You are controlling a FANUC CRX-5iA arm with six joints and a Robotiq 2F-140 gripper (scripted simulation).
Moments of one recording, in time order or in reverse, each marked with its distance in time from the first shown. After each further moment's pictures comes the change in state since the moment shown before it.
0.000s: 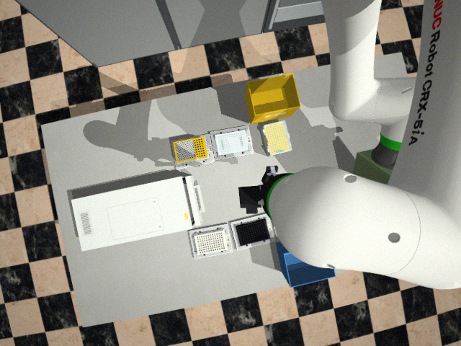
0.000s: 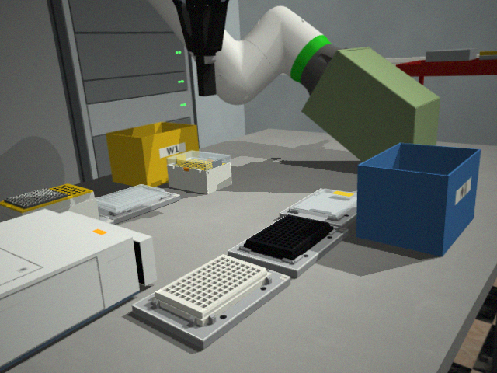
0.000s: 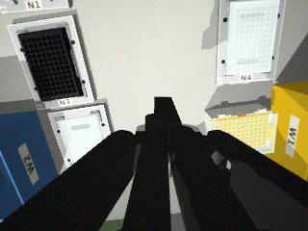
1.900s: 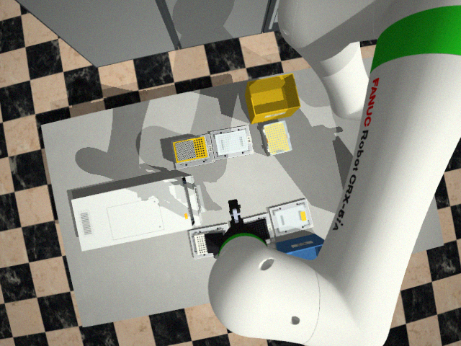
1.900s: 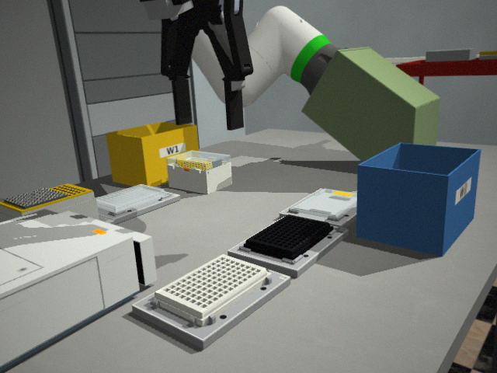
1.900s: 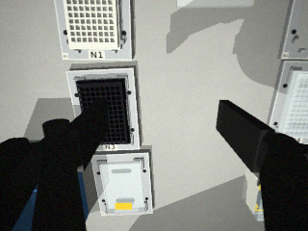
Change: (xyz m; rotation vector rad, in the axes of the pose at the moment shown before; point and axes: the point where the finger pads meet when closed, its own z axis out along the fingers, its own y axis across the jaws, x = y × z) arm 0.090 -0.104 0.037 0.025 0.013 -0.092
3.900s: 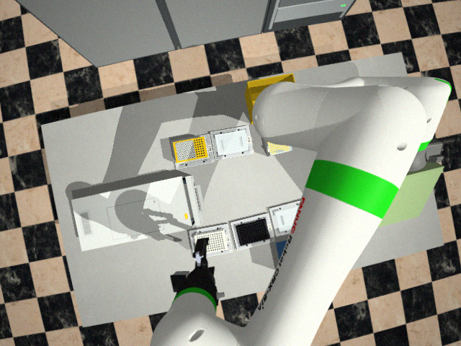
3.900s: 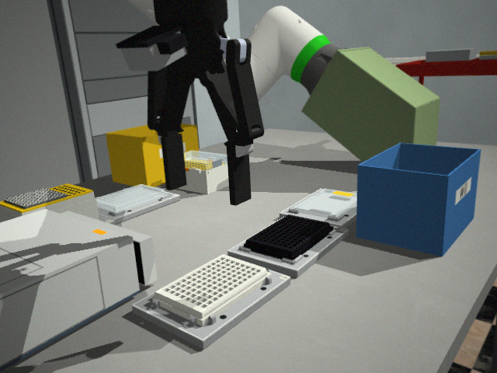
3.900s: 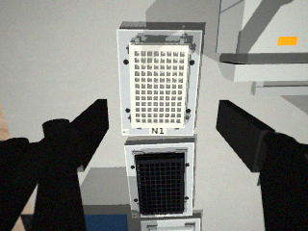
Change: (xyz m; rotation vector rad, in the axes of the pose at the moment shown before) arm 0.119 -0.106 0.054 0.000 -0.001 0.000
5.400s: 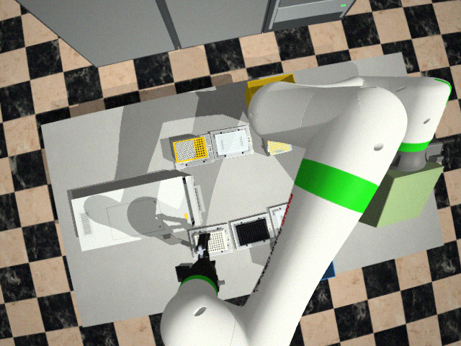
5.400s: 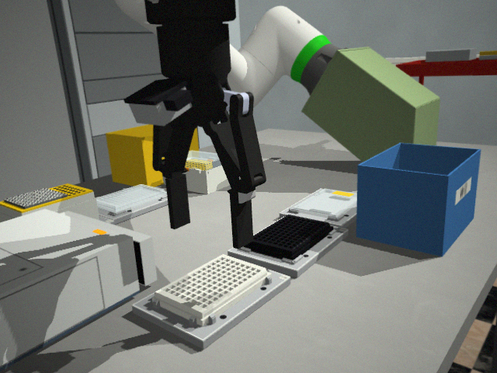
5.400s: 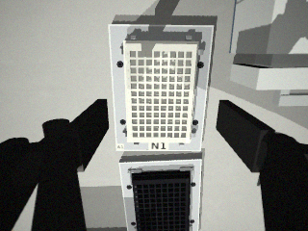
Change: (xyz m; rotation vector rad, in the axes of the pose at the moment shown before) arm 0.000 0.000 0.052 0.000 0.000 0.000
